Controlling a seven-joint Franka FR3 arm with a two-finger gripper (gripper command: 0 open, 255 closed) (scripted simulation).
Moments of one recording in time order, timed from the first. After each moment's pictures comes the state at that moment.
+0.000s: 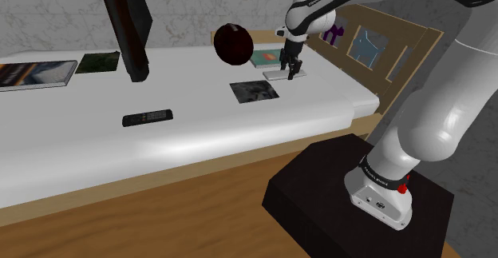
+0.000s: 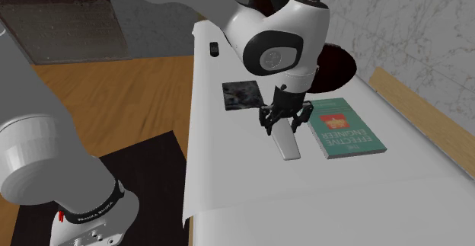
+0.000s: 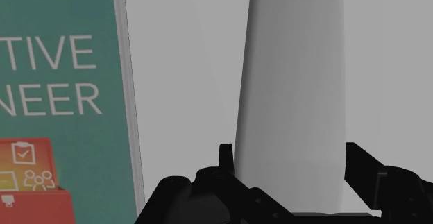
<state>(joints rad) 0.19 0.04 -0.40 -2.24 0.03 2.27 -1.41</state>
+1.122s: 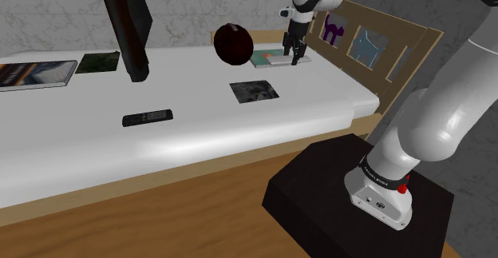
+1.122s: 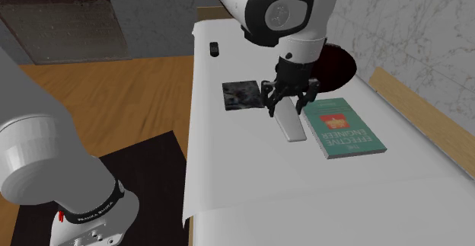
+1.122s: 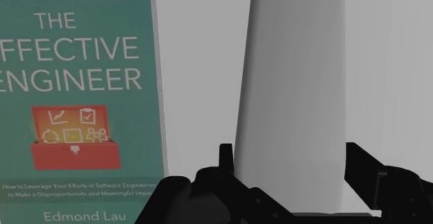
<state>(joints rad) 0.19 -0.06 -0.40 -2.15 -0.02 2.09 -1.37</state>
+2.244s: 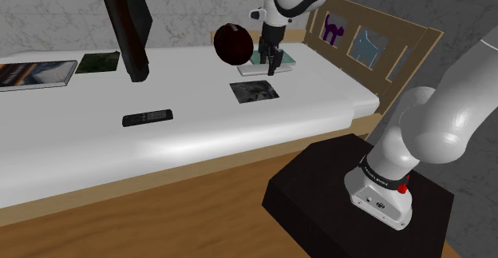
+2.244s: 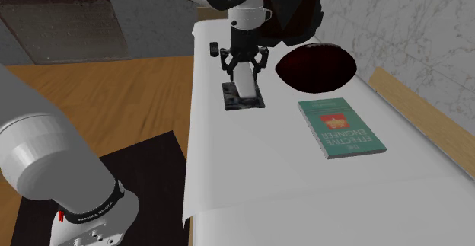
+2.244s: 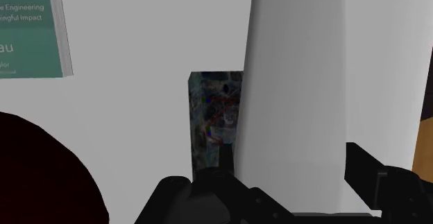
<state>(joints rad) 0.34 -0.16 -0.19 -2.22 -0.02 2.06 -1.01</state>
